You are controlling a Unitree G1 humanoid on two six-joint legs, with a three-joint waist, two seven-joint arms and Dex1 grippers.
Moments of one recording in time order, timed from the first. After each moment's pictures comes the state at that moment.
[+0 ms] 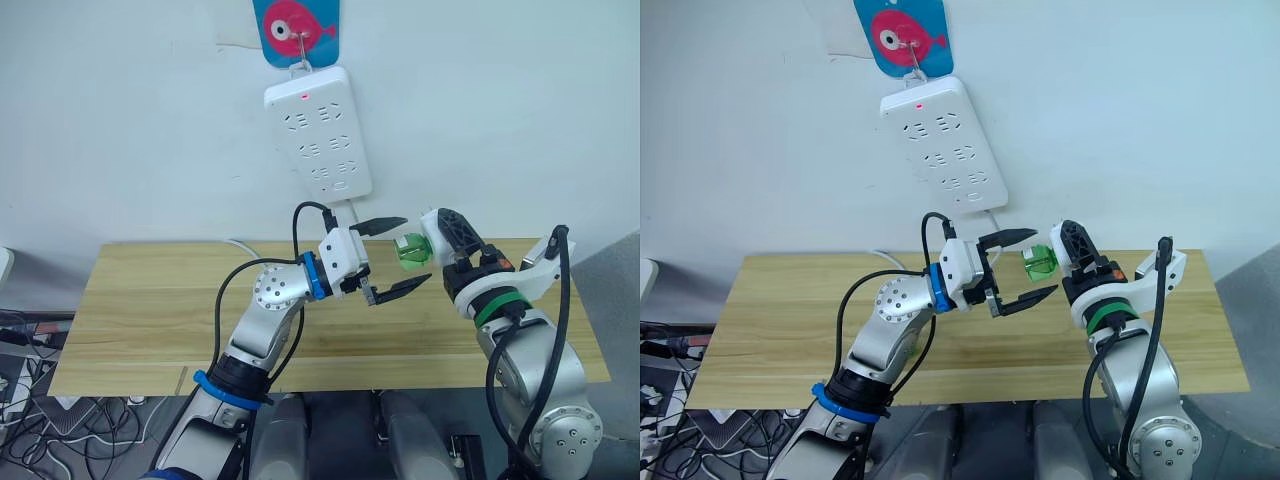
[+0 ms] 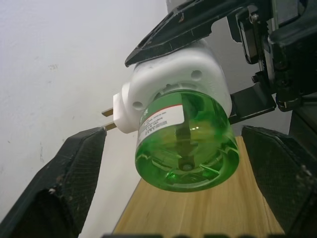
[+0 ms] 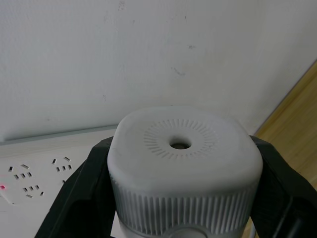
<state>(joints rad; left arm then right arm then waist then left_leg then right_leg) -0.49 0.18 -0.28 0.01 -0.20 -0.10 -0.85 -0.11 -0.09 0.04 -0.86 1.49 0.24 -0.90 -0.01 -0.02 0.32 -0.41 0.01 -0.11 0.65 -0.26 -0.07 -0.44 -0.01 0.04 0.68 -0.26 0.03</state>
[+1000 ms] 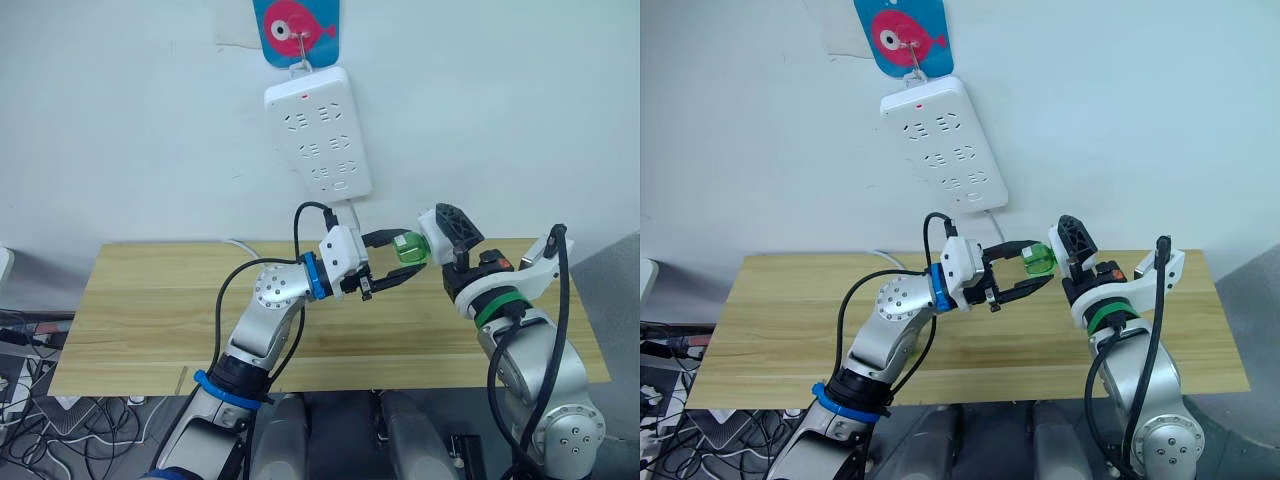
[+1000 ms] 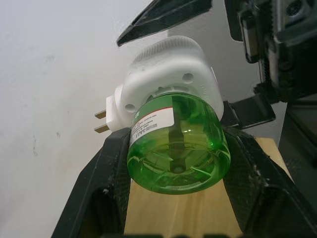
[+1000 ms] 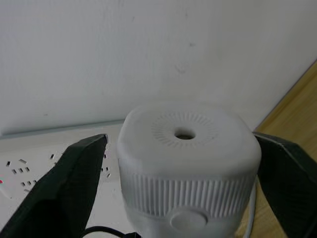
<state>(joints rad) -0.51 0.18 -0.27 0.01 -0.24 -0.01 -0.88 -0.10 -0.19 0.03 -0.86 1.57 0.24 -0.89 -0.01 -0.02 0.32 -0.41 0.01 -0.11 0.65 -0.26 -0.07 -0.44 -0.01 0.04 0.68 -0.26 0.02</state>
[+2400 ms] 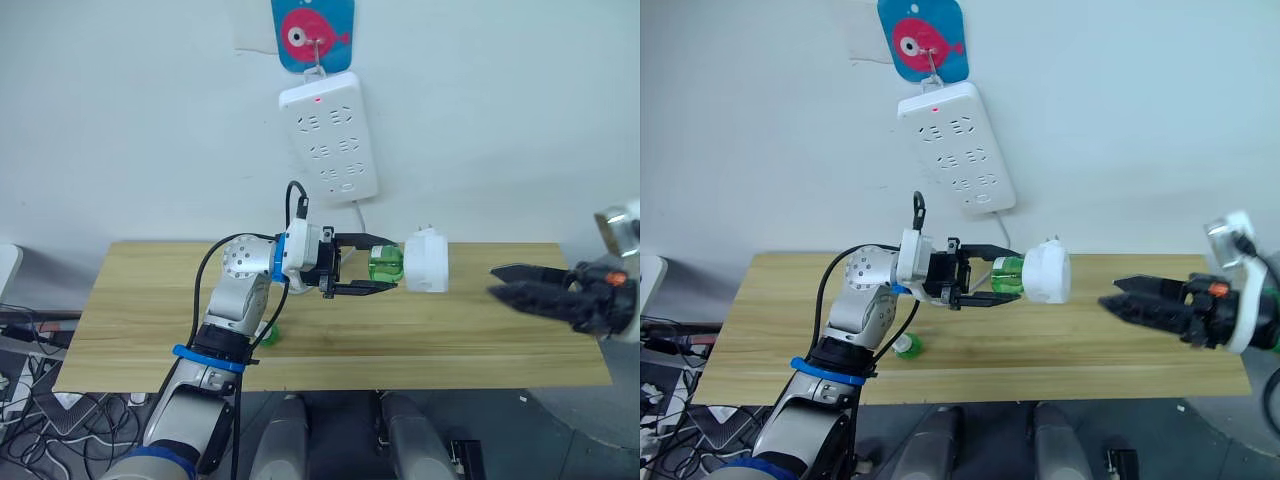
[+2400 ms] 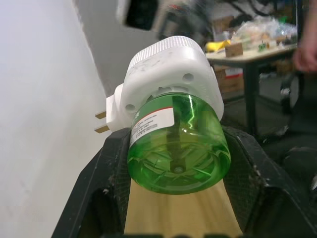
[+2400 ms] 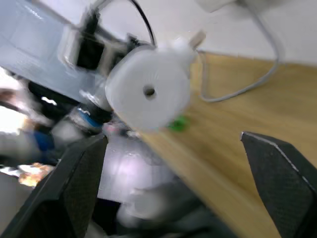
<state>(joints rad) -0.63 0.26 -0.15 0.25 -0.39 -0.35 -1.44 0.02 -1.35 -0.45 -0.19 1.92 1.08 0.63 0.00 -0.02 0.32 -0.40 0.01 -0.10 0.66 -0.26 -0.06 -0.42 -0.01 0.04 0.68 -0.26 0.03</state>
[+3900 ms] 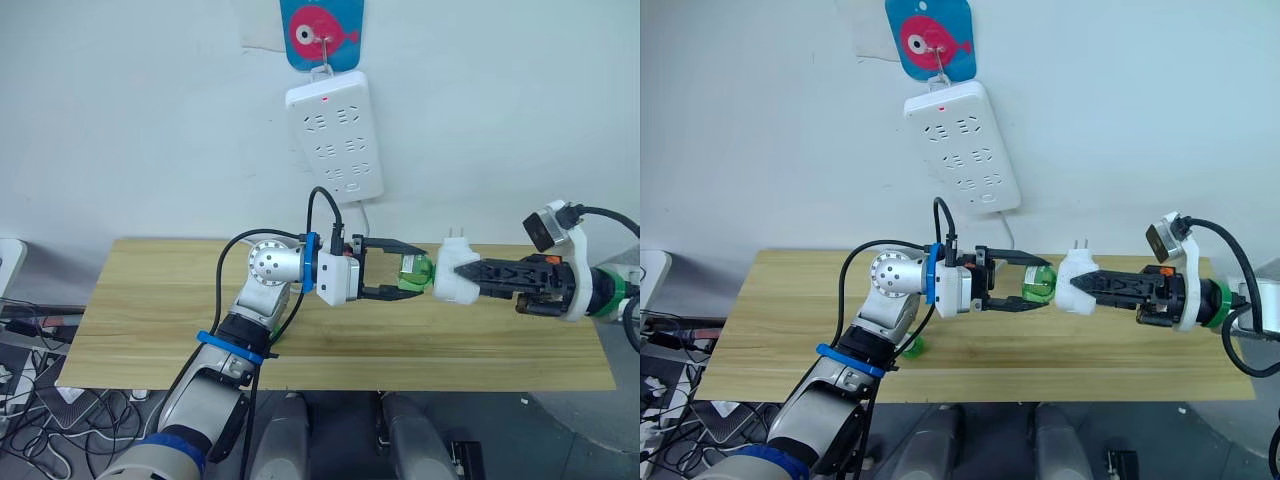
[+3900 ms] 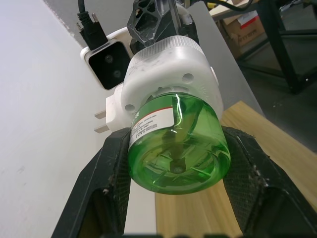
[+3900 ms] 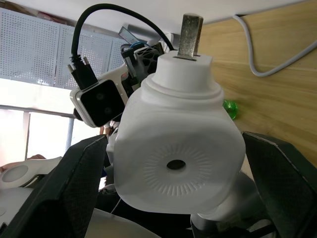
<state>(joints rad) -0.71 0.23 -0.27 0.37 -0.17 -0.69 -1.23 -0.38 -1.05 -0.15 0.00 1.95 1.34 0.36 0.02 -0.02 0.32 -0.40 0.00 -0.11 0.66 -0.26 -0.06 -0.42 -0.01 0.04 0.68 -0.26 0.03</state>
